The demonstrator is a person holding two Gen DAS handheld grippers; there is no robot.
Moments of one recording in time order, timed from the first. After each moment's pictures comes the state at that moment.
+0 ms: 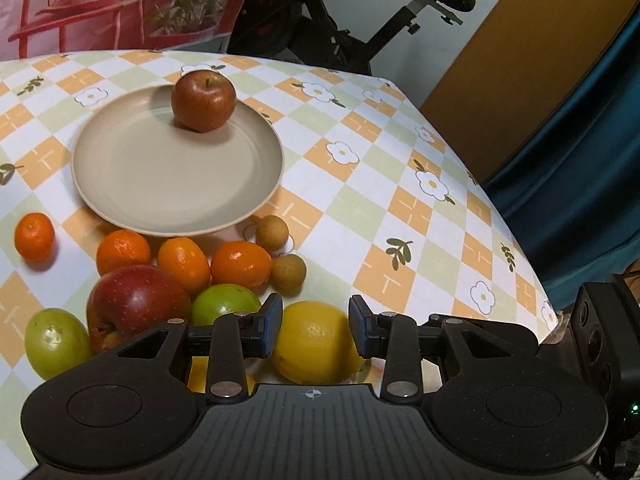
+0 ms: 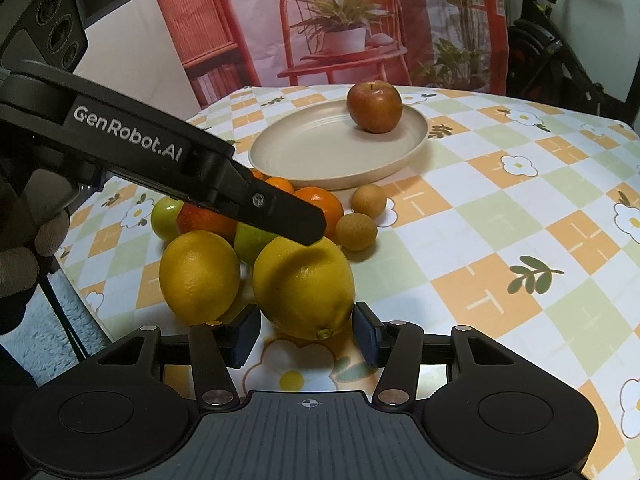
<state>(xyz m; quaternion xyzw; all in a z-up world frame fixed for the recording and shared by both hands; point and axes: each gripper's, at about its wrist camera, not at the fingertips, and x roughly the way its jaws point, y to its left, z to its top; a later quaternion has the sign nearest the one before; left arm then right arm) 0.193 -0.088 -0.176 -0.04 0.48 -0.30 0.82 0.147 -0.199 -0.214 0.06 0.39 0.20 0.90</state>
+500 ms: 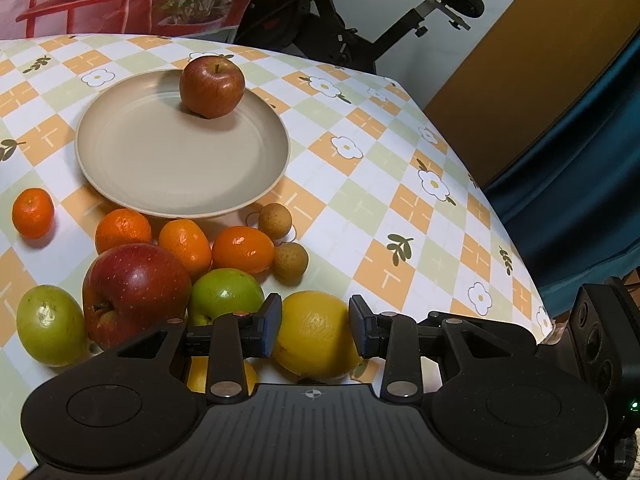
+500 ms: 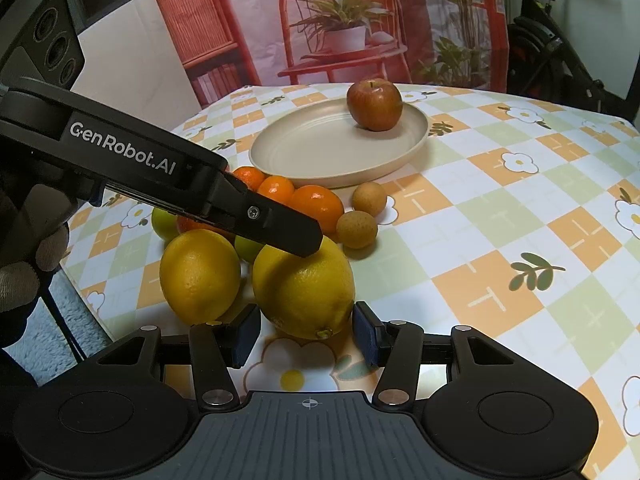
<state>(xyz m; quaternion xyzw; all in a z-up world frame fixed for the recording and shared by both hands) 0.190 -0.083 -0.181 -0.06 0.49 -0.29 0.82 0.147 -0.199 -0.214 0.06 0.39 0.20 0.90</state>
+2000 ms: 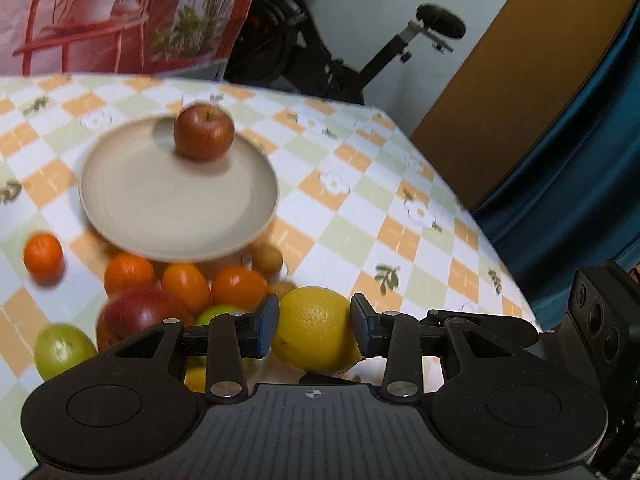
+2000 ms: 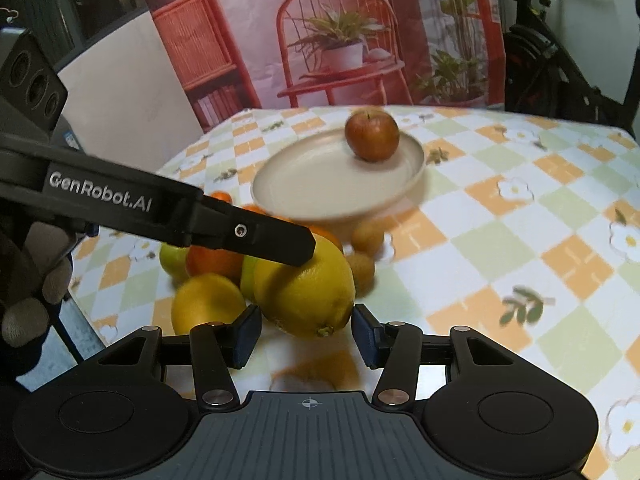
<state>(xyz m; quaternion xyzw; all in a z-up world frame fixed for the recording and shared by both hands) 0.186 -0.078 -0.155 -0.06 0.44 -0.30 0.84 0.157 -0.205 -0.187 0.08 0.37 0.20 0.90</state>
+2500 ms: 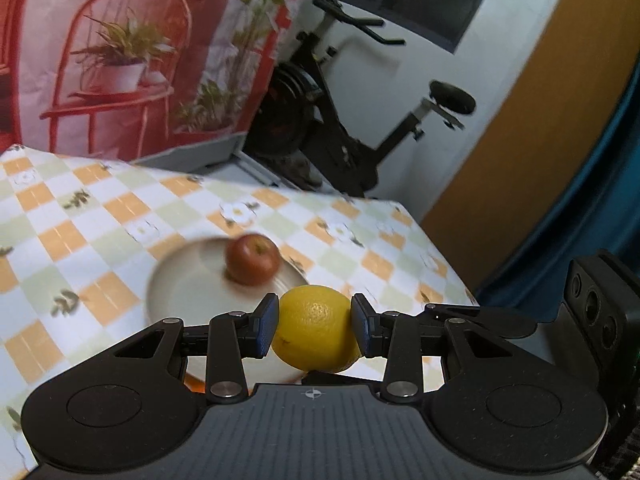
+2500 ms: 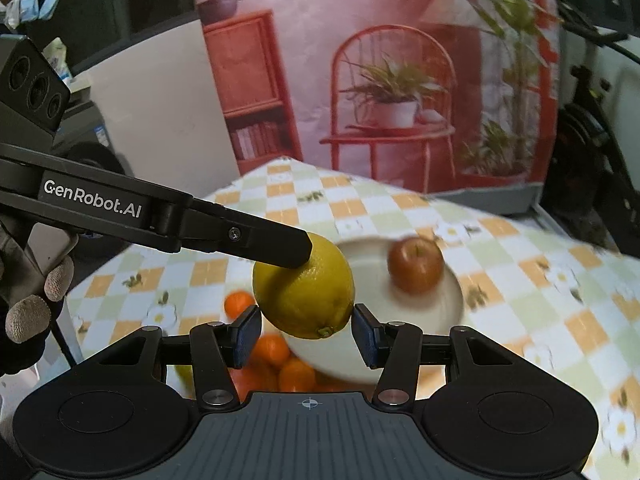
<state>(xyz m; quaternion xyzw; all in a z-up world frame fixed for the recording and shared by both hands) 0.237 -0.039 -0.089 -0.09 0.37 -0.27 0.89 0.242 -0.169 -0.110 0.01 0.32 0.26 0.91</state>
